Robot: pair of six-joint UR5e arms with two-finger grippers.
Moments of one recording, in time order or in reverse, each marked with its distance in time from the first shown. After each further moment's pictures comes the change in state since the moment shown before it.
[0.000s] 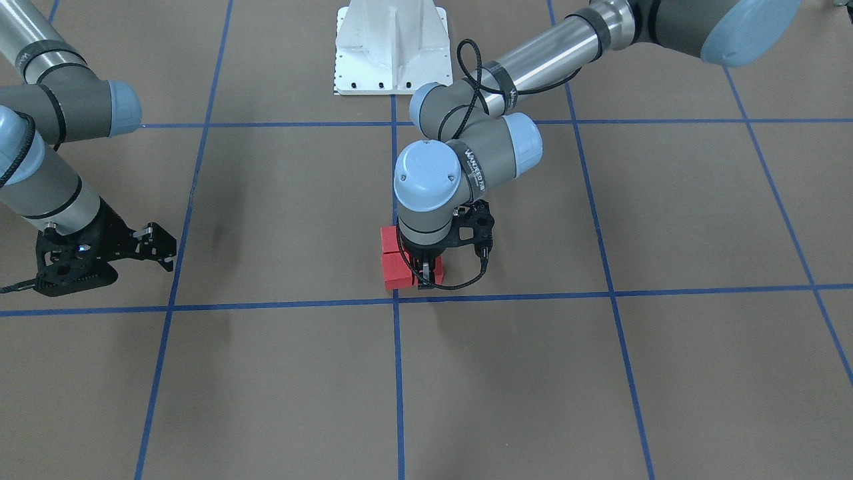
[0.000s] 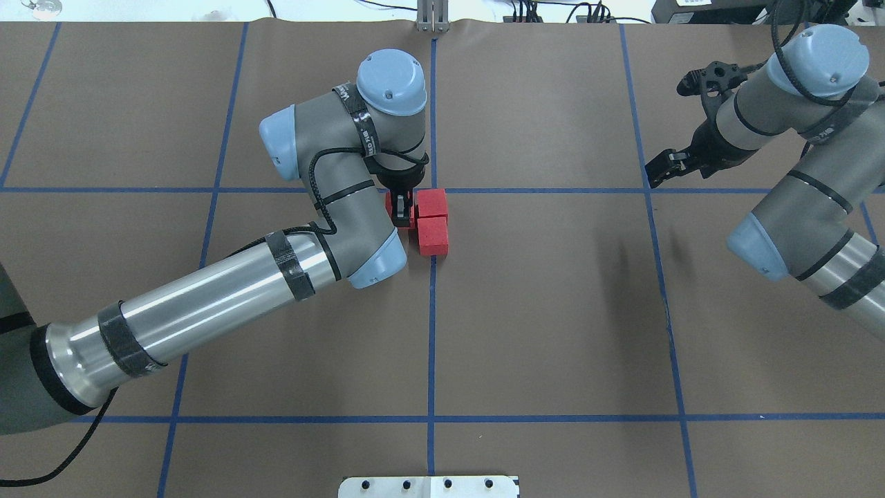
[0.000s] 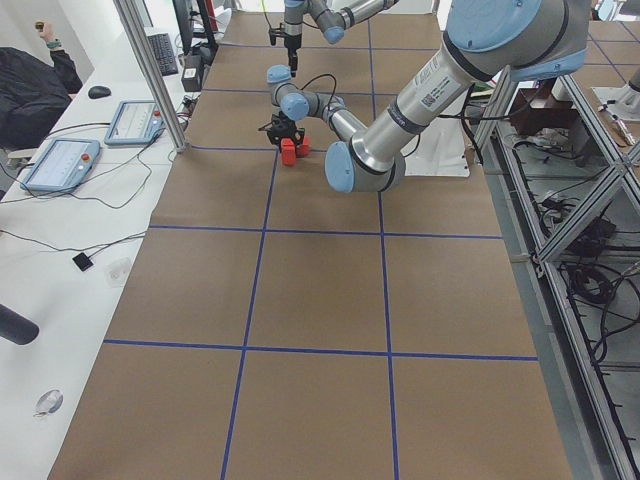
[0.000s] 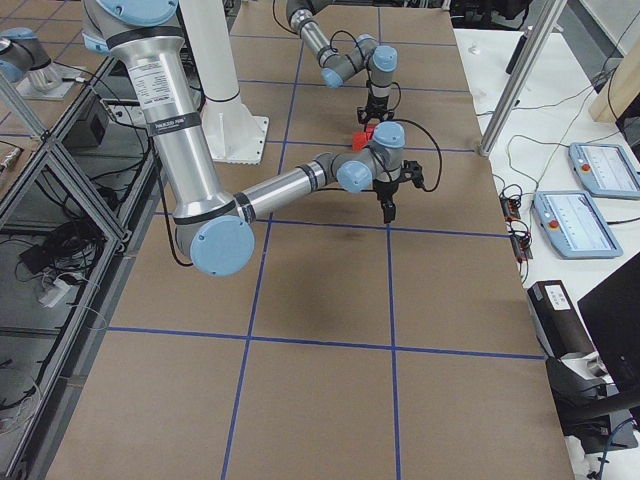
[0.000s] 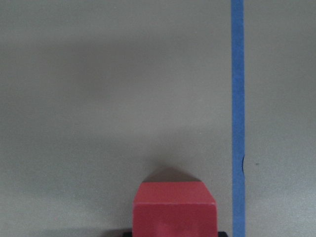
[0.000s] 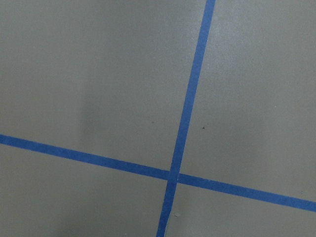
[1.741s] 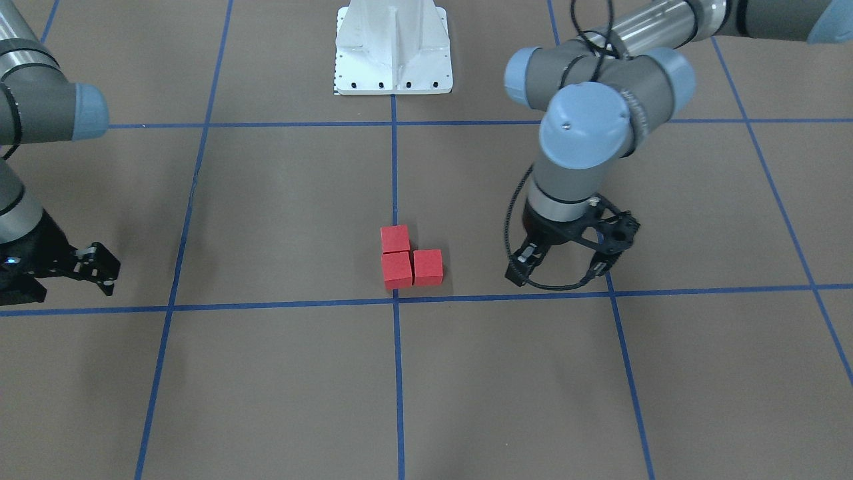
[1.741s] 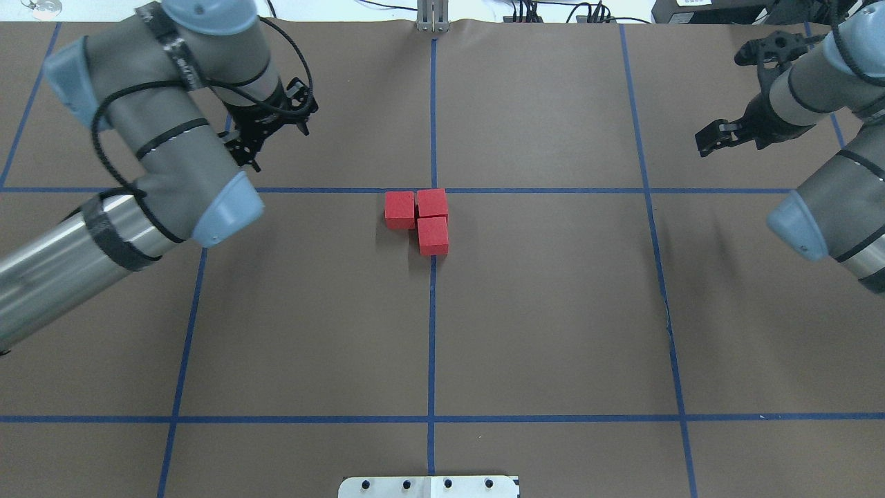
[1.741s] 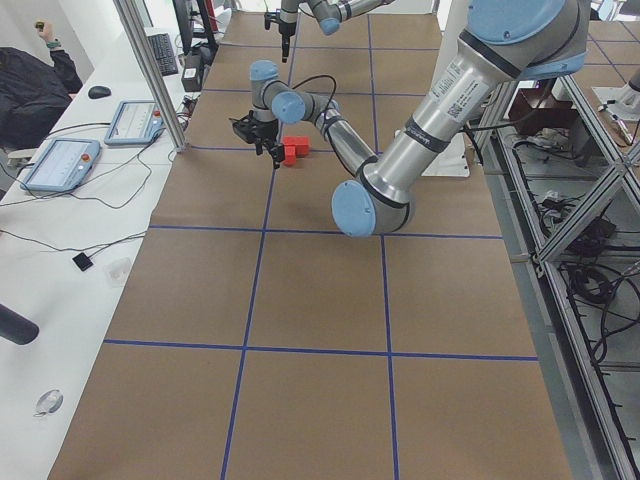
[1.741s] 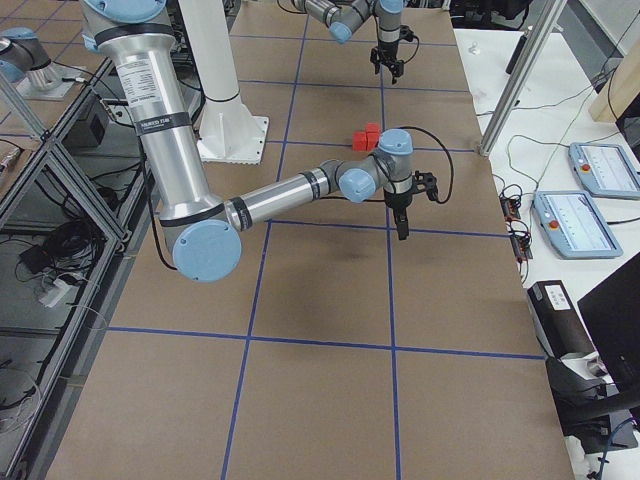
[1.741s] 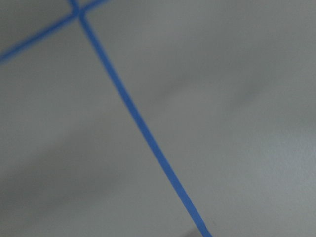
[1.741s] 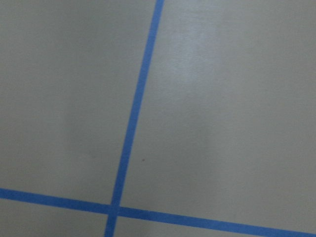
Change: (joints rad) left arm -0.229 0.354 -0.502 0.226 -0.004 1.093; right arm 0.133 -0.050 -0.008 -0.001 -0.058 -0.012
